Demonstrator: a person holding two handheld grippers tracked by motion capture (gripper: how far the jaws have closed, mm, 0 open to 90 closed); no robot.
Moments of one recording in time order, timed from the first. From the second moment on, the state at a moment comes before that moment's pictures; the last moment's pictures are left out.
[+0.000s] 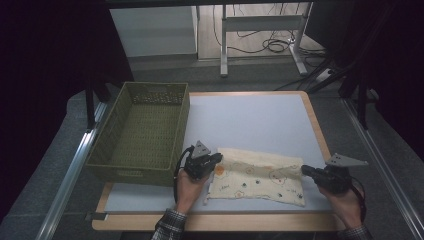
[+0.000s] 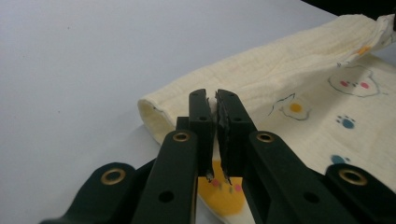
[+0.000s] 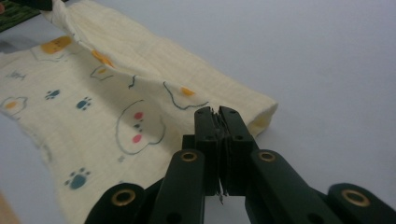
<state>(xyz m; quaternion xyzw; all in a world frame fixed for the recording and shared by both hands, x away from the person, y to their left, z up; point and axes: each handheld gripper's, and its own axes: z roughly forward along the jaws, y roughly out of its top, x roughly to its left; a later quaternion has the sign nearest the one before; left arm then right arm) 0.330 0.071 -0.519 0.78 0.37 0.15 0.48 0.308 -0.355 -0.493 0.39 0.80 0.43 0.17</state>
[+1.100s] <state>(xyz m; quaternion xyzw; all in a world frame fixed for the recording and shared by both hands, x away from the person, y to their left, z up) 0.253 0.084 -0.539 0.80 0.35 0.13 0.48 0.244 -0.346 -0.516 0.38 0.81 0.43 0.15</state>
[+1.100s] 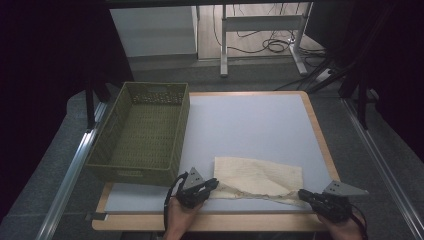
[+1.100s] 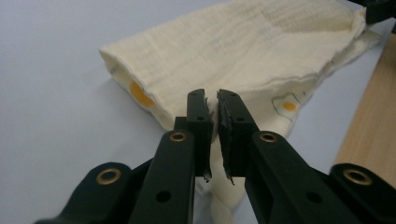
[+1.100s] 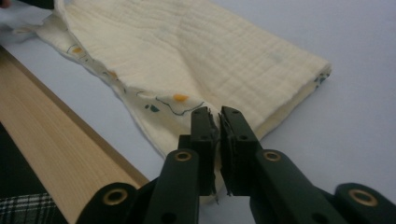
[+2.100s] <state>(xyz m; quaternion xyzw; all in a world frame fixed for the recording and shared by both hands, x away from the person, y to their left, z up) 0.264 0.079 -0.544 0.81 0.37 0.10 0.45 0.237 -0.336 -0.523 0.37 0.82 0.42 0.13</state>
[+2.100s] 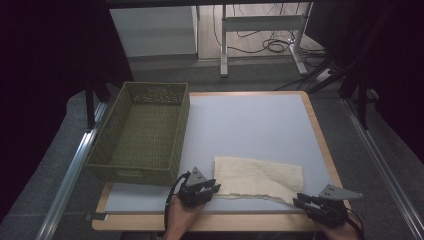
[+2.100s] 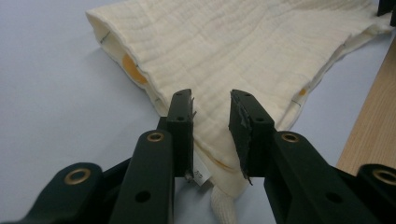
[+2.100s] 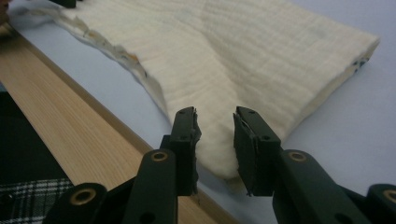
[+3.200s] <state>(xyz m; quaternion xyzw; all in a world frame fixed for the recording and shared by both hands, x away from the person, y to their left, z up) 0.247 0.077 -0.524 0.83 0.33 0.10 0.44 0.238 -0.338 -0.526 0.38 0.81 0.42 0.13</state>
